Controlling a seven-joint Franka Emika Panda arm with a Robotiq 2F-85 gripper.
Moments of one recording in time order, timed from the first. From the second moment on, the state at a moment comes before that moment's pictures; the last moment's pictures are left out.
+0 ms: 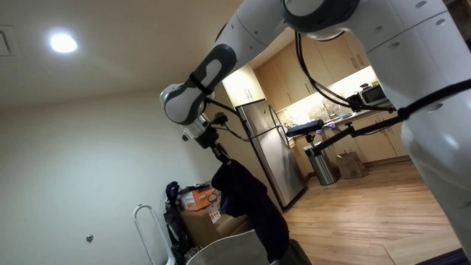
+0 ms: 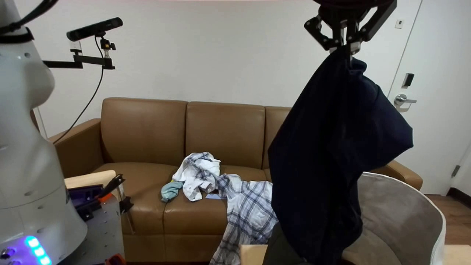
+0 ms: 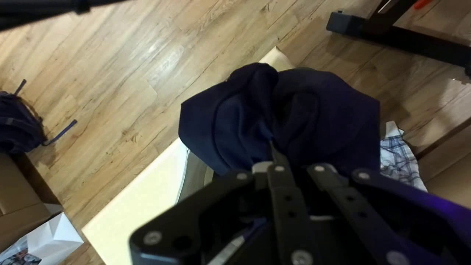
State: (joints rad) arm -0.17 0.00 -0.19 -1.75 -0.38 1.68 -0.58
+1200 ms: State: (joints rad) arm -0.18 0.25 -0.17 -1.60 -0.36 1.98 -0.45
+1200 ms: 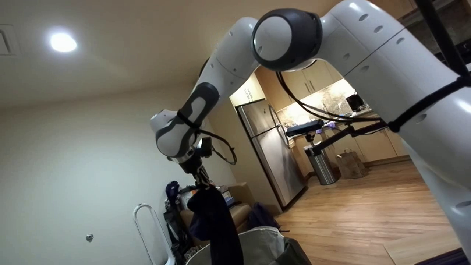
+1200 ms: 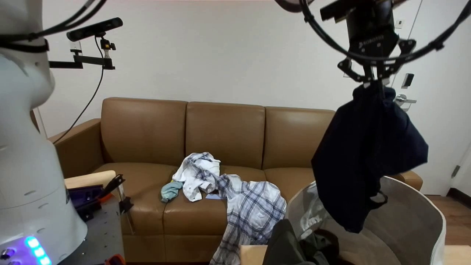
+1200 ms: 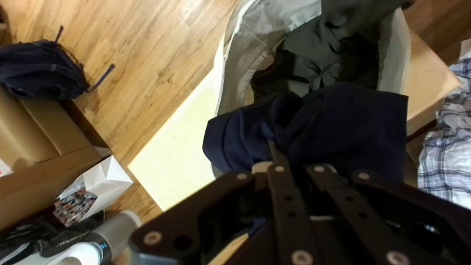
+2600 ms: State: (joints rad) arm -0.55 0.51 0.06 -1.98 0.17 2.71 -0.73
